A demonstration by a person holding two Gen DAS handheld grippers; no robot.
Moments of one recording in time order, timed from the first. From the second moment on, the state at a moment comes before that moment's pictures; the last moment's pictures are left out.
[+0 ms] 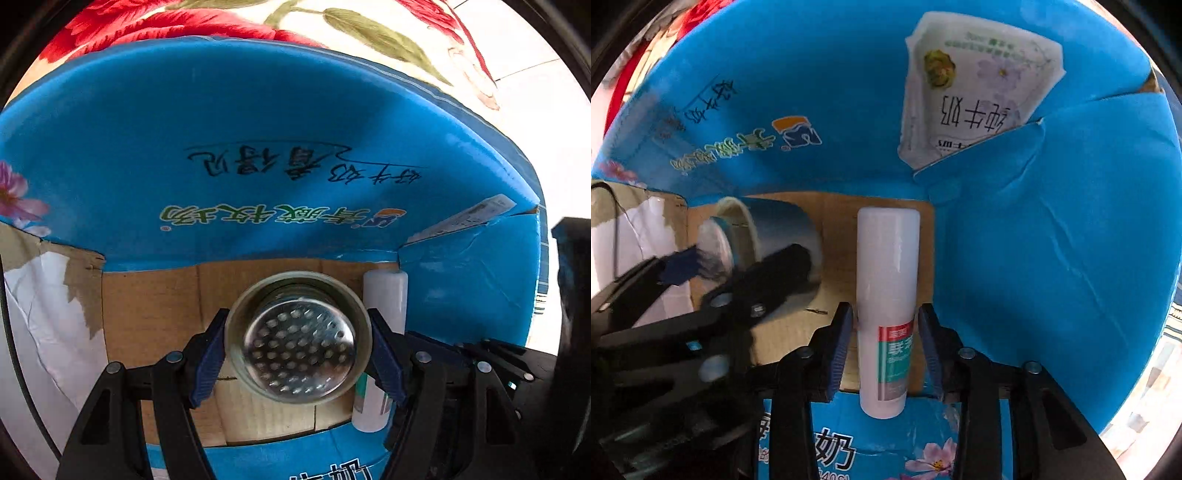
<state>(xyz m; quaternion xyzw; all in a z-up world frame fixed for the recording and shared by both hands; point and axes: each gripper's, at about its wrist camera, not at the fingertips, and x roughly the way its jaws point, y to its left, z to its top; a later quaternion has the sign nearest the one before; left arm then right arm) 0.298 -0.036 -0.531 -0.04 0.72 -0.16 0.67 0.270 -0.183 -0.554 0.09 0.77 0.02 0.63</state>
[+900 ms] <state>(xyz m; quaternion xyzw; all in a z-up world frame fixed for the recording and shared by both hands) 0.200 0.060 -0.415 0.03 0.63 -0.07 0.77 0.111 -0.159 -0.484 0.08 0.72 -0.02 0.69</state>
